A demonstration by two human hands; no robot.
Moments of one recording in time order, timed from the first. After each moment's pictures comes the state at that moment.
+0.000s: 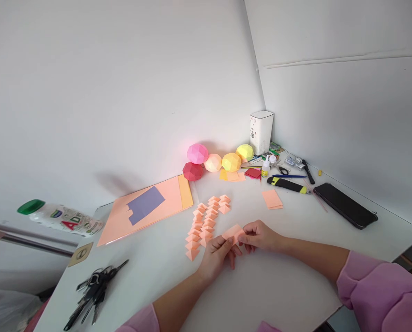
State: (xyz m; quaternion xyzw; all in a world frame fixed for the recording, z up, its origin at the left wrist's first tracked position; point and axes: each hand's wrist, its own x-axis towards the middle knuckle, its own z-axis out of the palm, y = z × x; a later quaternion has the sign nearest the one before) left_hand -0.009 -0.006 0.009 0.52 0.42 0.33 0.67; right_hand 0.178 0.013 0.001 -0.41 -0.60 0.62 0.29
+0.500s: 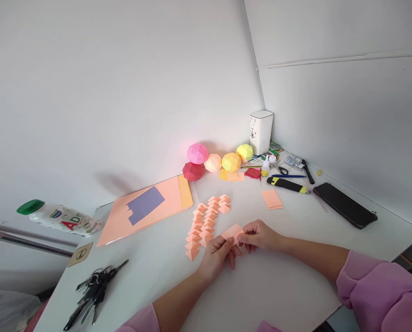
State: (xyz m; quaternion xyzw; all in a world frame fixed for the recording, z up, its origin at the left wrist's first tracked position) left_hand -0.009 -0.006 0.007 0.52 0.41 0.34 0.67; right_hand 0.178 0.014 0.004 -0.42 -0.59 0.63 0.28
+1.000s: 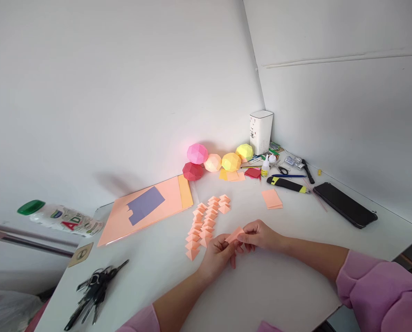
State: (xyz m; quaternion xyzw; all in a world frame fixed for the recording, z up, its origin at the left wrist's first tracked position) left_hand -0.007 -0.005 0.010 0.55 0.40 0.32 0.66; right_hand 0.176 0.012 0.015 -0.38 -0.60 0.65 0.29
